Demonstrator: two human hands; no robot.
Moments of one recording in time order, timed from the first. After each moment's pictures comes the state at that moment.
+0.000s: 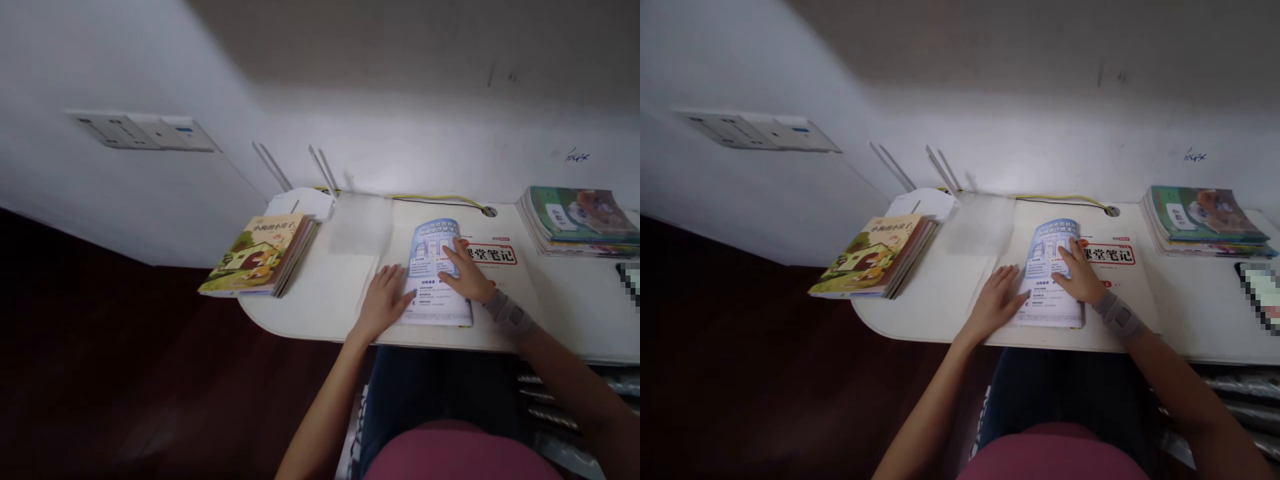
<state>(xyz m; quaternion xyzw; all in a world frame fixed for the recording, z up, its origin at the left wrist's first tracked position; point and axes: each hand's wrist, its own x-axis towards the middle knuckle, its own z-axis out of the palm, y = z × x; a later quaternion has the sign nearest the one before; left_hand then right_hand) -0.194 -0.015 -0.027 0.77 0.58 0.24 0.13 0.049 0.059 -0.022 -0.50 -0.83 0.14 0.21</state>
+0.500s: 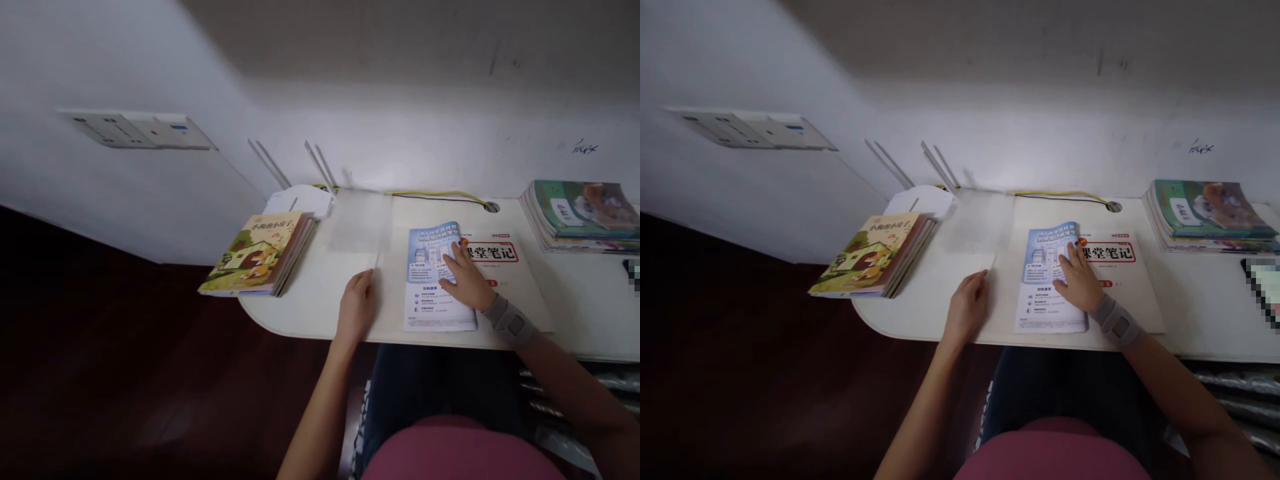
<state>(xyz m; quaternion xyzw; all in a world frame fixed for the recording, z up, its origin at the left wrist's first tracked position) -0.231 -0.020 -0.037 0.66 0.66 0.34 0.10 0.037 0.038 -0.013 -0.52 -0.84 0.09 0.14</state>
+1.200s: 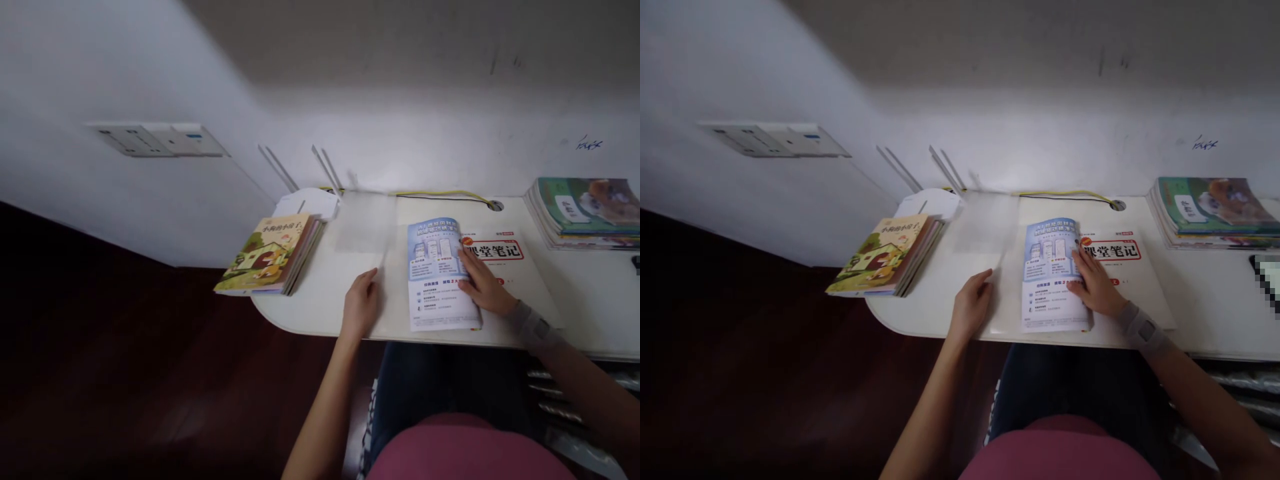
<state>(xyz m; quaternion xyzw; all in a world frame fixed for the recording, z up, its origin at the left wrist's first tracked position) -0.235 -0.023 -0.035 0.64 0.66 0.36 0.13 0.072 0.032 -0.027 -0.46 -0.84 0.17 0.23</state>
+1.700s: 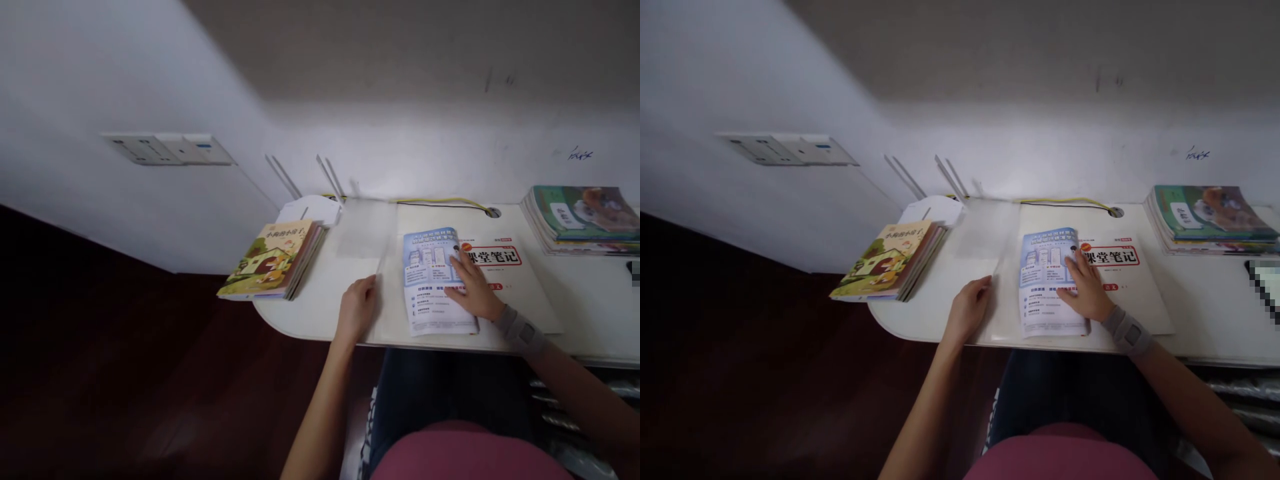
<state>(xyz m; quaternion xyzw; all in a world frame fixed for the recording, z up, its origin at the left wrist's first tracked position) -0.245 -0.020 -0.028 0.66 0.68 0.30 0.11 0.051 0.024 -0.023 -0.52 -0.82 0.14 0.19</state>
